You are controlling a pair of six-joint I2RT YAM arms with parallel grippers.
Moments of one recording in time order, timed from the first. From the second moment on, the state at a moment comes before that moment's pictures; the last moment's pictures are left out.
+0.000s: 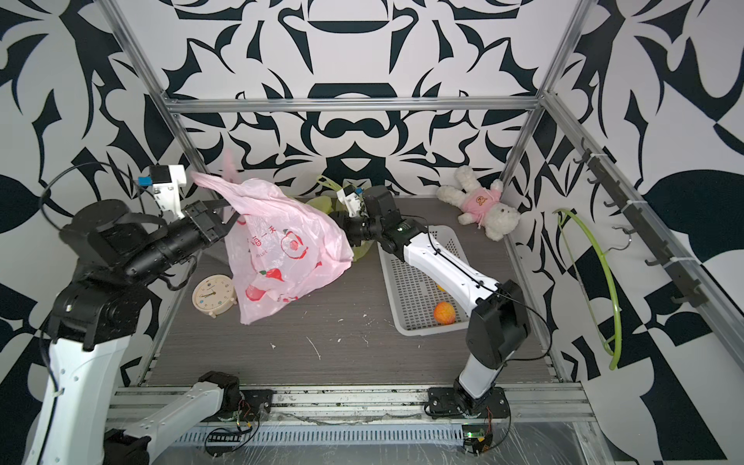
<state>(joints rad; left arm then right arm) -0.26 0.96 1.58 -0.67 0.46 -0.76 0.62 1.65 1.53 -0.28 -0.68 0.86</state>
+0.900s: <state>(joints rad) -0.57 1.26 1.37 -0.57 0.59 -0.67 0.72 1.24 1.08 -0.54 -0.42 0.71</state>
